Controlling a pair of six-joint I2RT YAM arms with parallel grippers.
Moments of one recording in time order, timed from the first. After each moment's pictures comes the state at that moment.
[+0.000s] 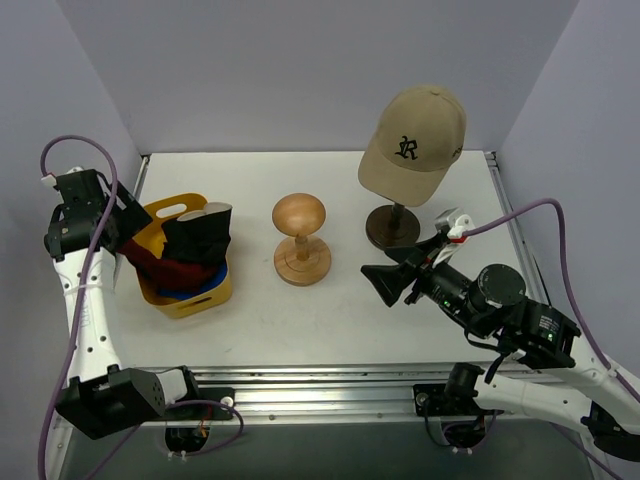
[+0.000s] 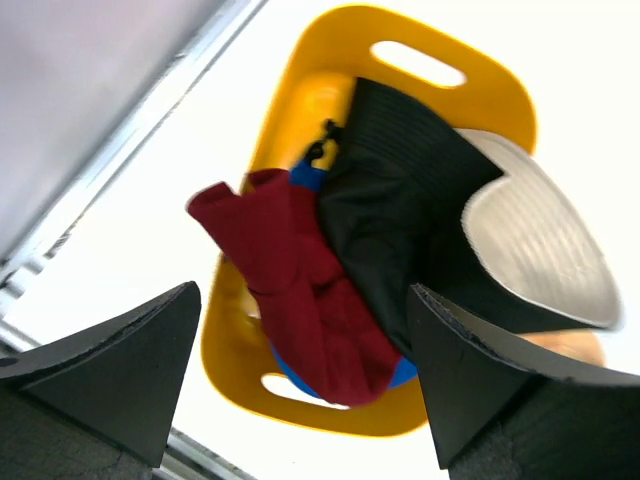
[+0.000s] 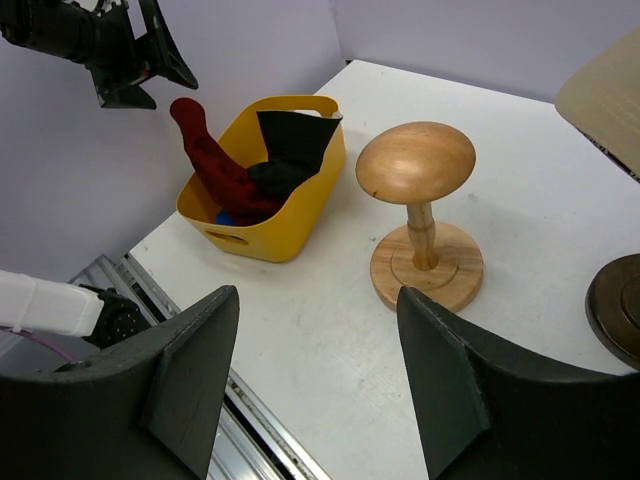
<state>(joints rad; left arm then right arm) 0.30 1.26 1.43 -0.96 -0.17 -0.42 1.08 0.69 1.04 -0.40 0.28 0.30</state>
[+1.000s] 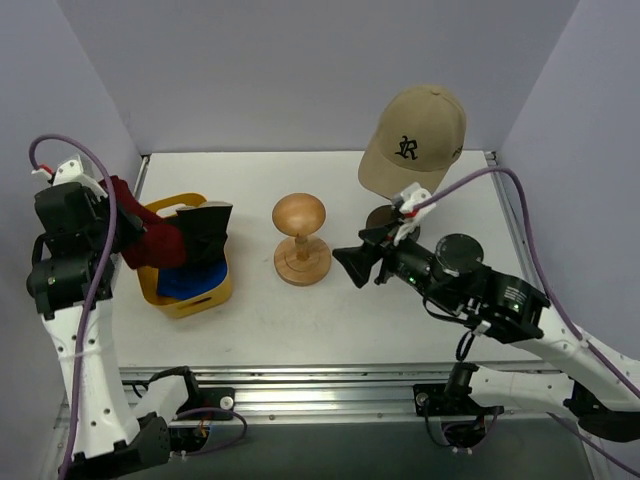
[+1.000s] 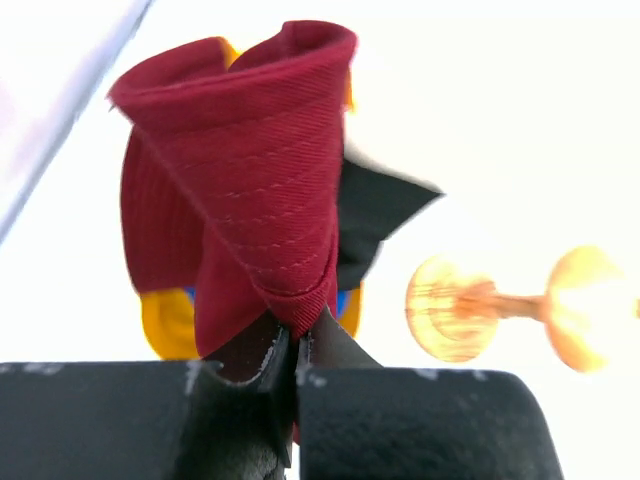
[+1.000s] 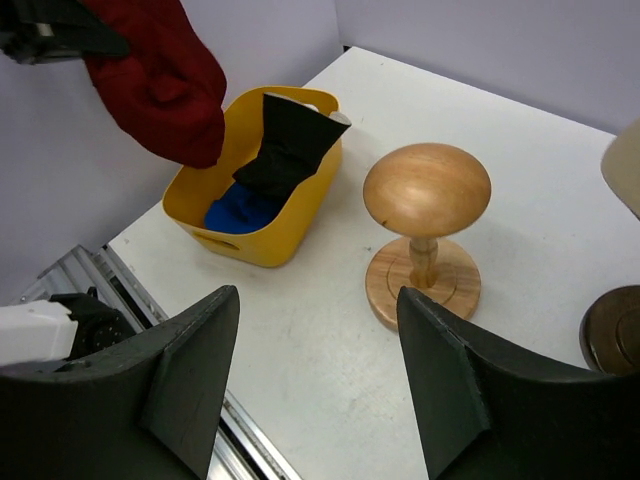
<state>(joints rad) 0.24 1.03 1.47 -1.00 0.03 -0.38 1.08 0.88 1.18 -0.40 0.26 0.25</state>
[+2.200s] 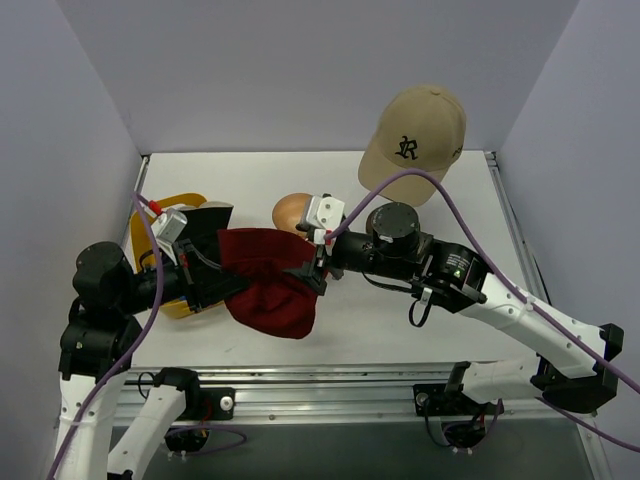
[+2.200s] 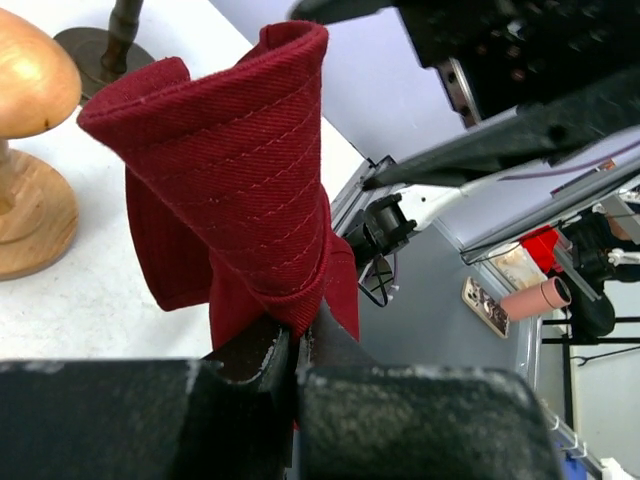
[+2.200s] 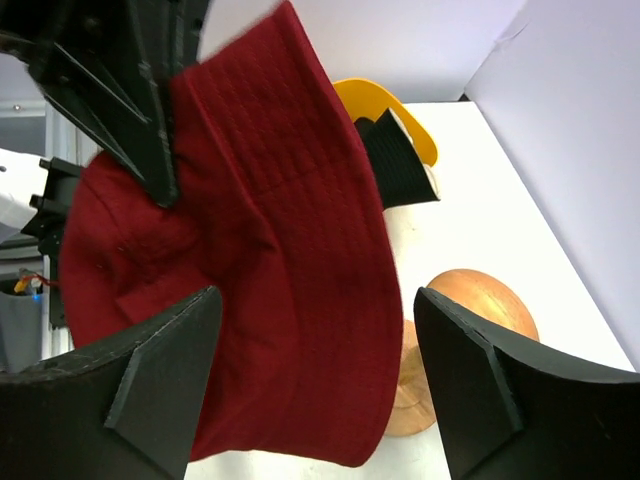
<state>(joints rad) -0.16 0.67 1.12 -0.62 0.95 -0.49 1.08 1.22 1.45 -0.39 -0.16 -0.26</state>
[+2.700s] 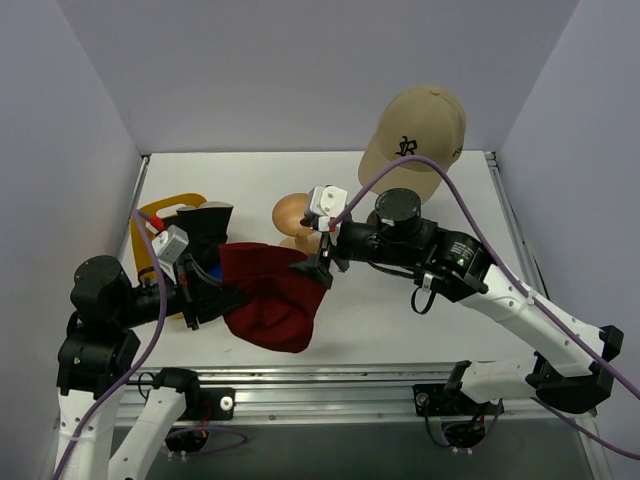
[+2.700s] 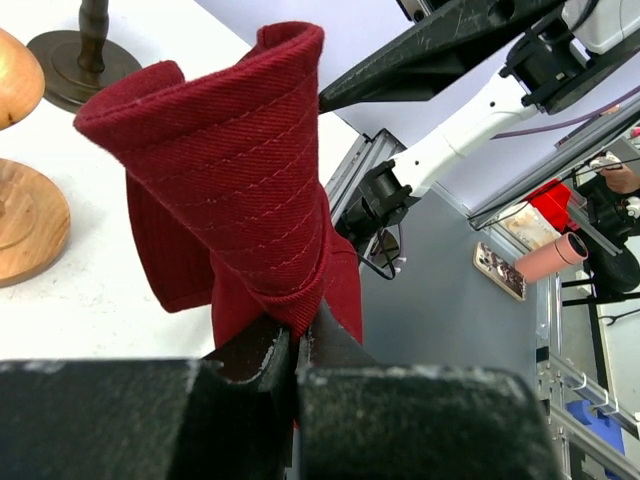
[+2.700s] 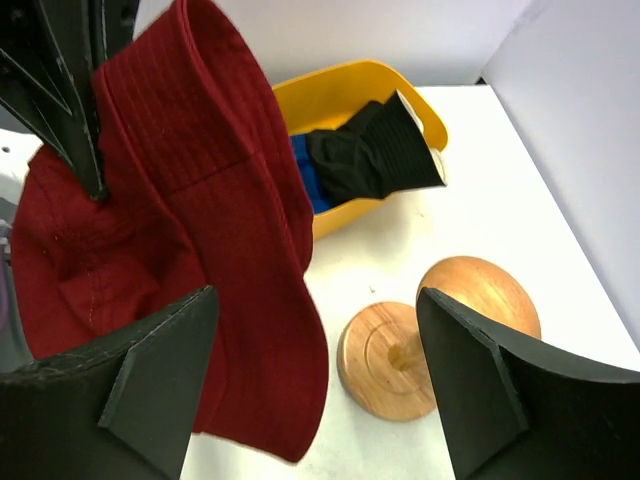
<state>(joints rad) -0.16 0.59 1.08 -0.66 1.01 -0.39 1.01 1.24 1.49 -0.48 -0.25 -0.27</state>
